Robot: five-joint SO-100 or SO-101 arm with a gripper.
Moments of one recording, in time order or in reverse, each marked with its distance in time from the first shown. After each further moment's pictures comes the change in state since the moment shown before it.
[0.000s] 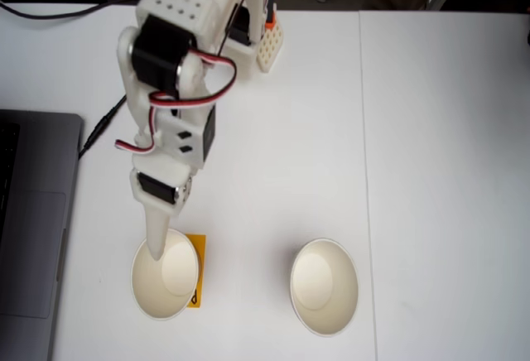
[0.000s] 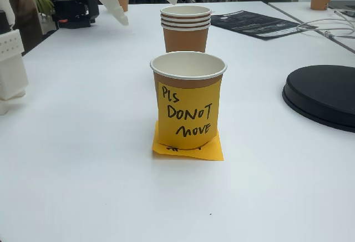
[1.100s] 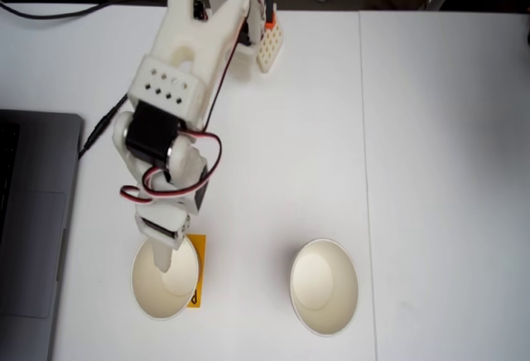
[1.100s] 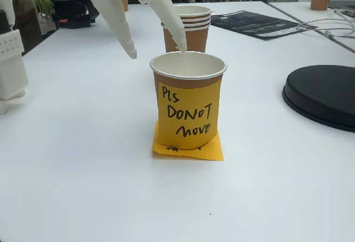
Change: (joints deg) arm 0.0 -15.3 -5.9 0.0 0.2
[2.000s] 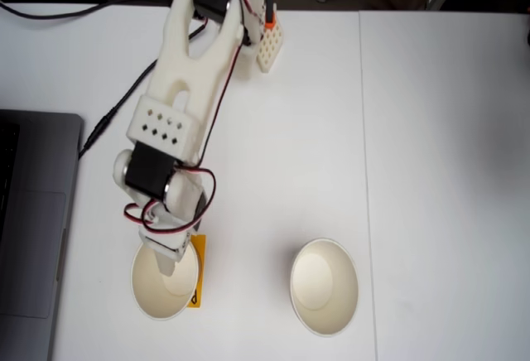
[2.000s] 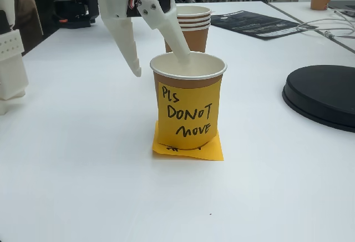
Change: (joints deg) arm 0.0 -9.8 -4.5 -1.0 0.2
